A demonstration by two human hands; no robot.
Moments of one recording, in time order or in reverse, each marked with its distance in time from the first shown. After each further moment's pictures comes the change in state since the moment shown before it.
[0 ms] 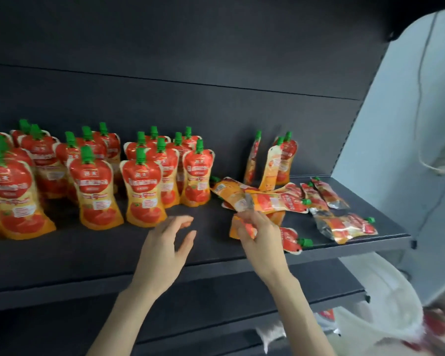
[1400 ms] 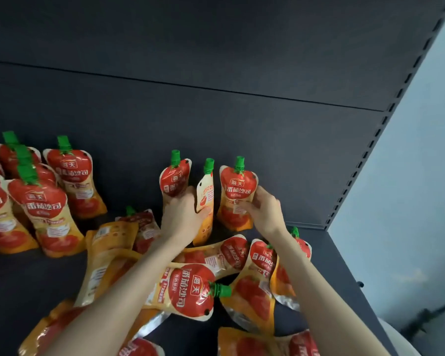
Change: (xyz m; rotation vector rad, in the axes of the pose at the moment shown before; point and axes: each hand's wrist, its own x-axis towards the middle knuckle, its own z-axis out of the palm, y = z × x) left_hand 0.269 0.074 0.318 0.282 0.075 -0.382; right_hand 0.326 0.297 -0.079 0.179 -0.264 0.011
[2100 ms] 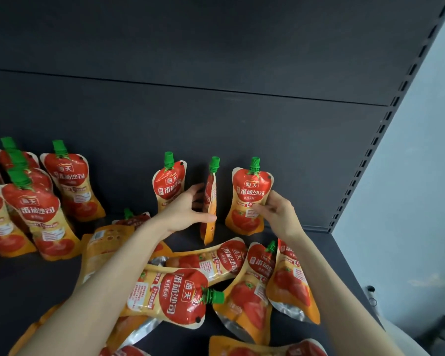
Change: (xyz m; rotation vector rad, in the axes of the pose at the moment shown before) left_hand 0.035 -0.013 0.005 -0.478 -0.566 -0.099; right_hand 0.008 0.035 -0.027 0.164 -0.087 -0.051
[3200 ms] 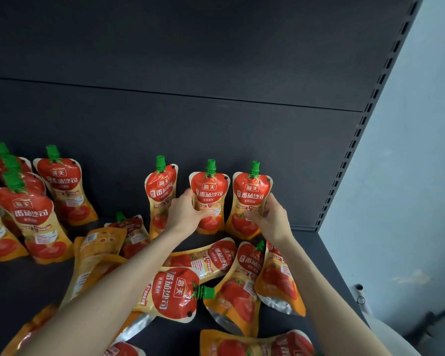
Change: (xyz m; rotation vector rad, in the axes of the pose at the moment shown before) left_hand 0.007 0.004 0.038 0.259 0.451 0.023; right_hand -0.017 -0.010 -0.003 -0.040 0.091 0.081
